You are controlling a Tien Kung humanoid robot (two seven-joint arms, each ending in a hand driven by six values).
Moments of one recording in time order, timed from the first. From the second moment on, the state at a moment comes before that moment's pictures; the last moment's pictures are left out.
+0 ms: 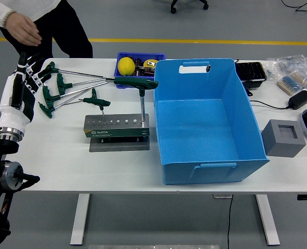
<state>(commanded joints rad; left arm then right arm) -0.10 0.12 -1.50 -1.52 1.08 0.17 -0.05 0.09 -0.14 0.77 0.18 -0.64 -0.25 -0.16</state>
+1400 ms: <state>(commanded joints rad) -0.18 0.17 -1.46 -1.63 1.51 0.18 -0.14 0.09 -0.14 0.79 0.18 -0.65 -0.25 -0.16</state>
